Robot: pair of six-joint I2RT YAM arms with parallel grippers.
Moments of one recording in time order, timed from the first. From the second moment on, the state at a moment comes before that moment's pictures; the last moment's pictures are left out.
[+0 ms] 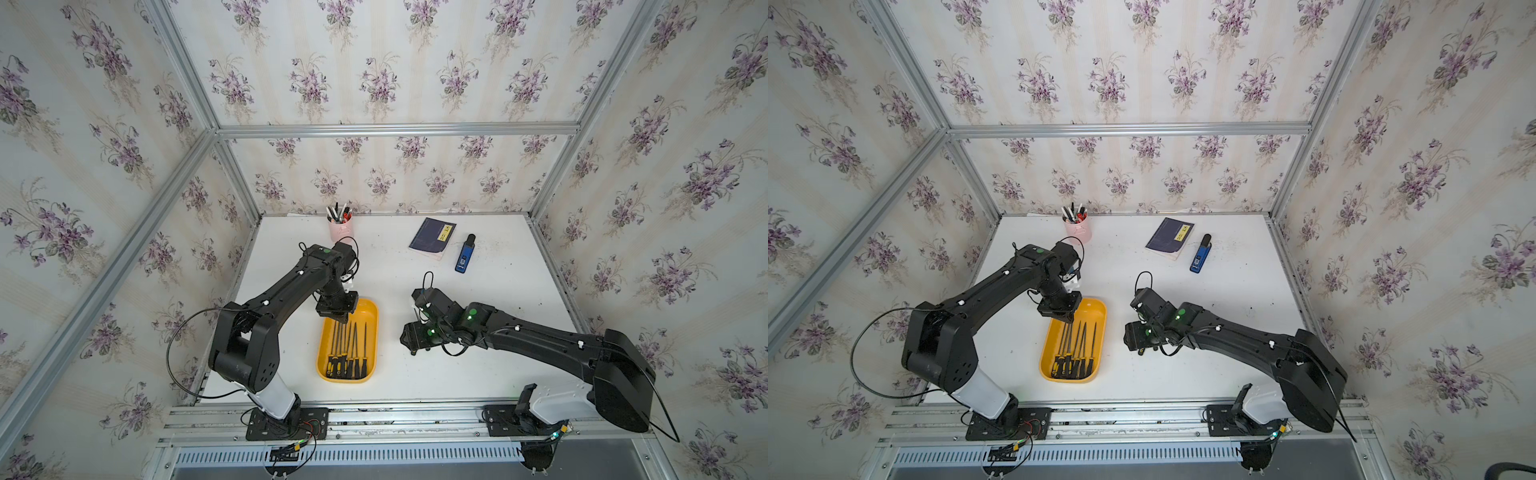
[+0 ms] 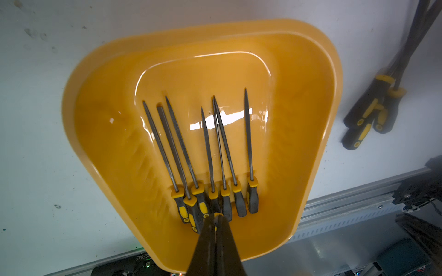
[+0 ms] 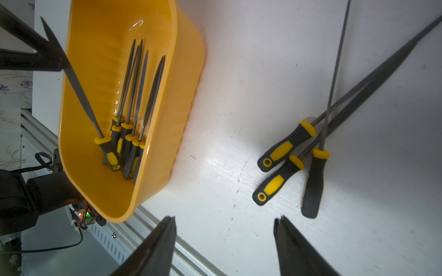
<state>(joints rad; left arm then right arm) -0.39 1.64 1.30 -1.28 0.20 -0.25 0.96 1.40 0.89 -0.54 -0.14 0.67</state>
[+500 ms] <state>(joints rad) -0.37 1.64 1.29 -1.30 0.25 -0.22 0.96 1.41 0.87 -0.54 -0.15 0.67</state>
